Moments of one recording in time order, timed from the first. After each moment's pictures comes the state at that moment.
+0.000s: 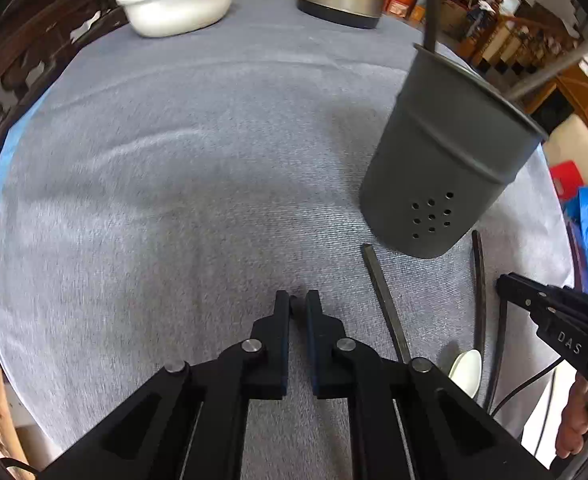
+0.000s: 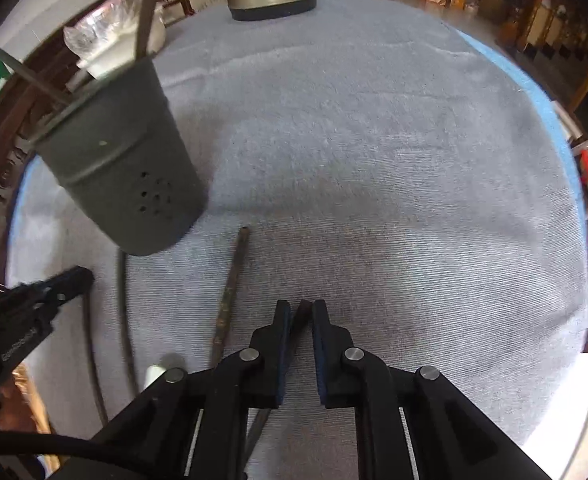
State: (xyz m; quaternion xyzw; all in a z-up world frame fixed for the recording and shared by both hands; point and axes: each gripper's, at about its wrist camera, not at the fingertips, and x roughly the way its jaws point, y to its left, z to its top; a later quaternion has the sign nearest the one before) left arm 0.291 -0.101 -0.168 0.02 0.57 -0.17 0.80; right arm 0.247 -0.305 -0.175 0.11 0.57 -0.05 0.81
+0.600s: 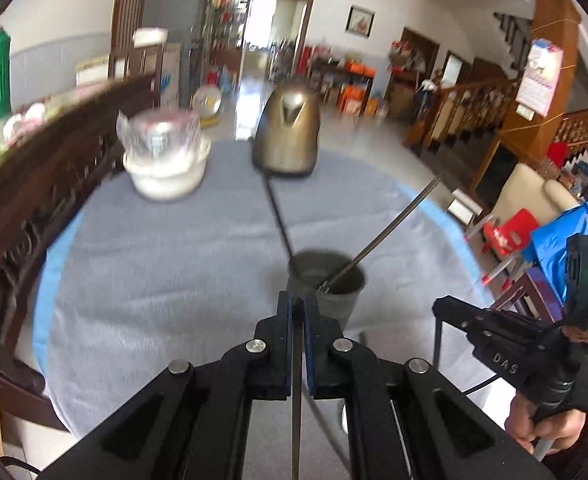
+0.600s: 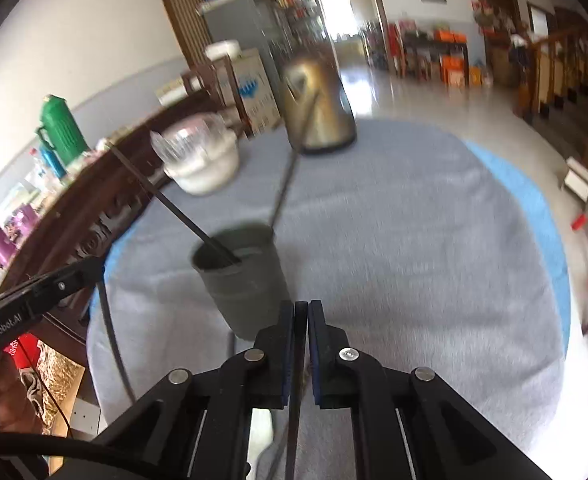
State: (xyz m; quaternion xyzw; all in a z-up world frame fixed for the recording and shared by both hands) left arm 0.249 -0.105 -0.021 0.00 0.37 -0.24 0.90; right arm 0.198 -0.294 -0.062 0.13 0.37 0.00 0.92
